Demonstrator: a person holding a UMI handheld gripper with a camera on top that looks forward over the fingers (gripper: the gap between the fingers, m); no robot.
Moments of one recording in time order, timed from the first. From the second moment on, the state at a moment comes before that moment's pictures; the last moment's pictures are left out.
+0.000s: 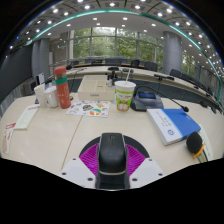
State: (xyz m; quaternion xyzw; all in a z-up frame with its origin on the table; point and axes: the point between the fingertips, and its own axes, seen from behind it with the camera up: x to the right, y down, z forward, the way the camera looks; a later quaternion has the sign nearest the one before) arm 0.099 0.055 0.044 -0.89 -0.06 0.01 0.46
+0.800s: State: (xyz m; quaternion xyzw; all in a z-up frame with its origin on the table) arm 0.116 -0.052 0.117 -0.90 0.00 -0.01 0.43
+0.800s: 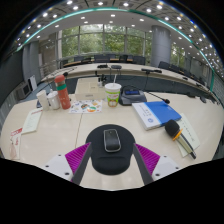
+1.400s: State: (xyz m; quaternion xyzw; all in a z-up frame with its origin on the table) arm 0.074 -0.245 0.228 -0.88 0.01 -0.05 0.47
